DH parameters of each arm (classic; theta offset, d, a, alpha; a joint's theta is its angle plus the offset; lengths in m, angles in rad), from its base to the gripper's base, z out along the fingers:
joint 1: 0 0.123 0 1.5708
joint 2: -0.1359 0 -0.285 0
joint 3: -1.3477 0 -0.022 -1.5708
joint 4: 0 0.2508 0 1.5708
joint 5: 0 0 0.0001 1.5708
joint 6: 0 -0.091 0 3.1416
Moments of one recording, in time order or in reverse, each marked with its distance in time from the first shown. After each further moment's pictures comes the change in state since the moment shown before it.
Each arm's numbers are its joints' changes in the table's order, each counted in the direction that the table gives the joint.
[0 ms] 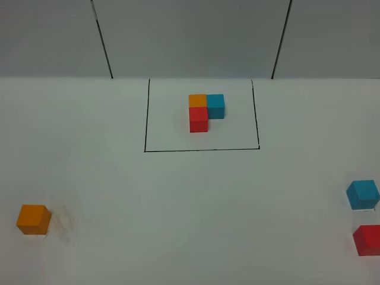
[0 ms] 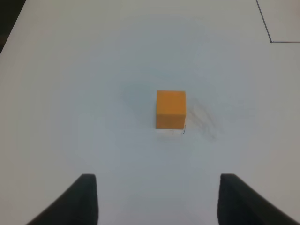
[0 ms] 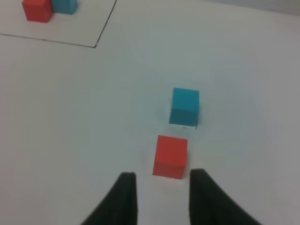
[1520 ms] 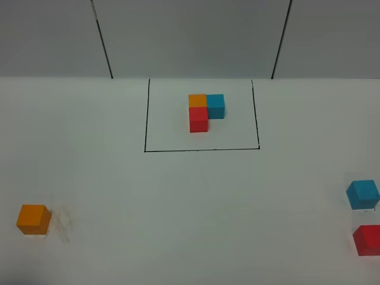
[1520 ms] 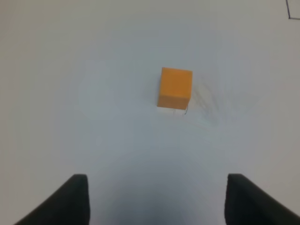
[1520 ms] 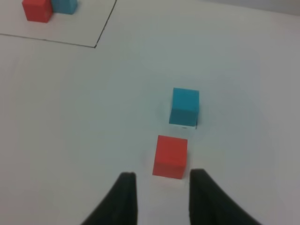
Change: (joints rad) left arm -0.001 -0.400 0.130 0.018 0.014 0.107; right arm 0.000 0.000 0.000 0.000 0.000 0.000
